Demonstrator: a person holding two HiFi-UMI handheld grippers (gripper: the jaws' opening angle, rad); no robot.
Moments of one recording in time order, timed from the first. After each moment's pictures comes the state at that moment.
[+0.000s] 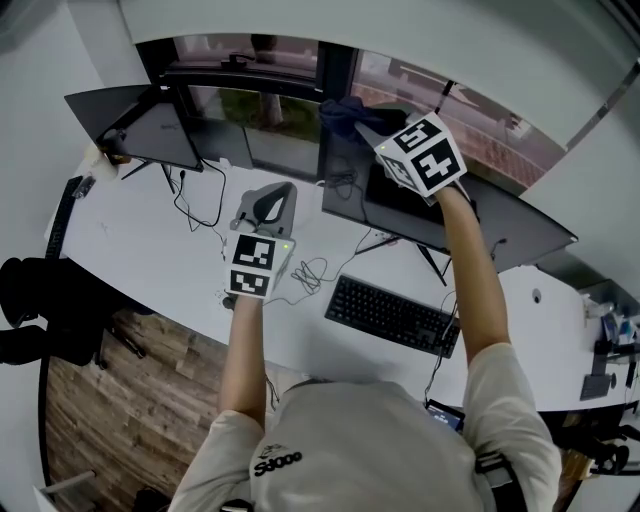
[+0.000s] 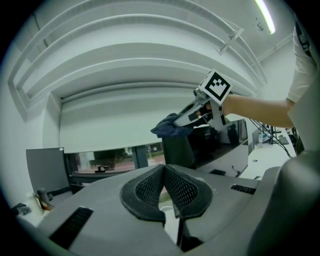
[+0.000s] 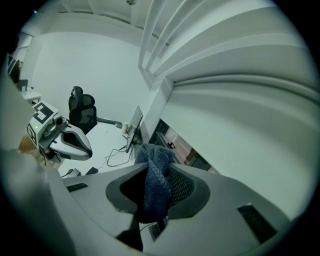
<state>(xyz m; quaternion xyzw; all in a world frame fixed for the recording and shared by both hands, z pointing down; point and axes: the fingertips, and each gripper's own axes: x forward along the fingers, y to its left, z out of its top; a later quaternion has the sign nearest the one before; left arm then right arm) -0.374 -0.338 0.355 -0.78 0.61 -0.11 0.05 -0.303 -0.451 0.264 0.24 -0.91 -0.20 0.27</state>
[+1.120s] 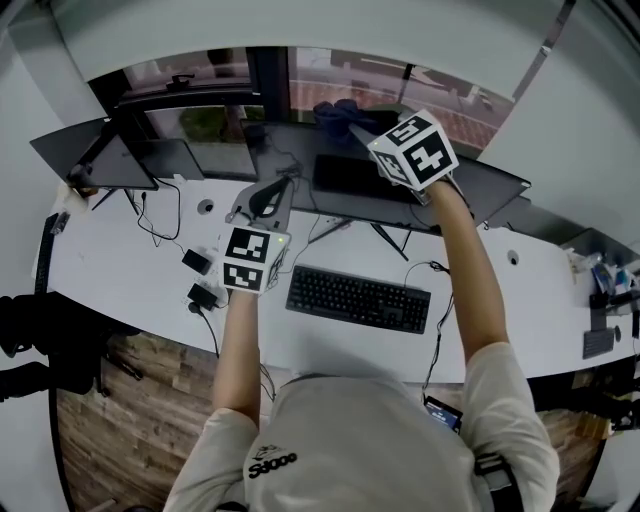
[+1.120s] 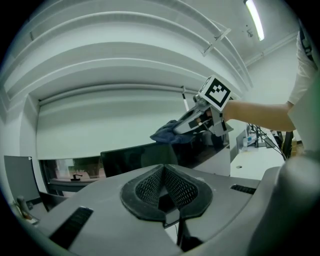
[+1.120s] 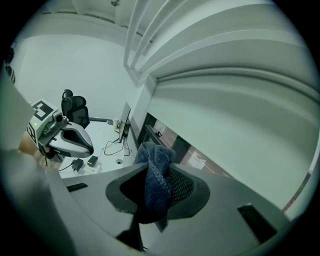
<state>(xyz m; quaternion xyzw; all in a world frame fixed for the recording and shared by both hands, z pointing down) -0.219 -0.342 0.336 -0.83 0.55 -0.11 0.07 -0.133 -0.444 0.268 0.31 -0.90 -0.15 0.27</state>
